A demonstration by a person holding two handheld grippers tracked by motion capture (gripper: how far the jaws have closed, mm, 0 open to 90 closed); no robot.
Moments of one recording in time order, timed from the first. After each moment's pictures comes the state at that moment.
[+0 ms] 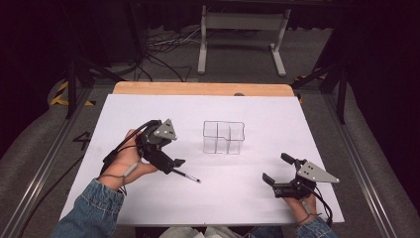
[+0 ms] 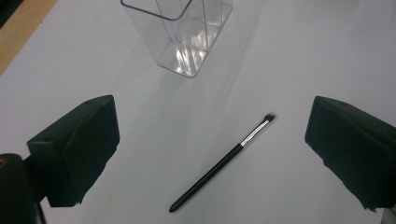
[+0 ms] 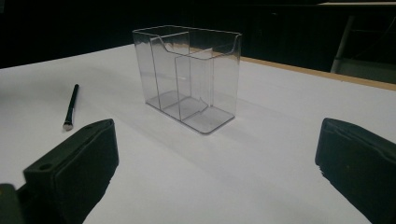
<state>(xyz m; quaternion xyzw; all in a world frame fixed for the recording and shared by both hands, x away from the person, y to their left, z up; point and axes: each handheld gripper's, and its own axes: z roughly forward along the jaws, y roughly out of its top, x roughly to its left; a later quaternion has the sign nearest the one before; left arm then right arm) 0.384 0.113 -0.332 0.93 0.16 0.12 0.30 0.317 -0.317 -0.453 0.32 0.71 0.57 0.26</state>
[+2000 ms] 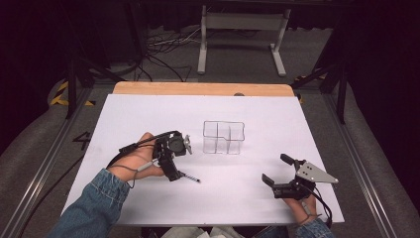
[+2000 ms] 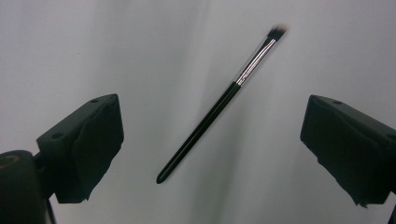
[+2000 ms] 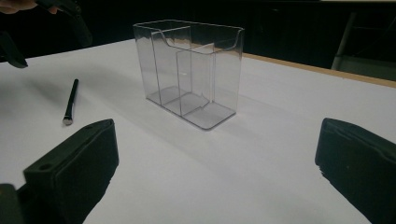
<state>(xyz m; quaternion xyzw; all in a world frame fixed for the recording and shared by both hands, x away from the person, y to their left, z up) 0.406 0.077 -0.377 0.99 0.10 0.05 0.11 0.317 -0.316 -0.454 0.32 0.72 0.56 0.26</state>
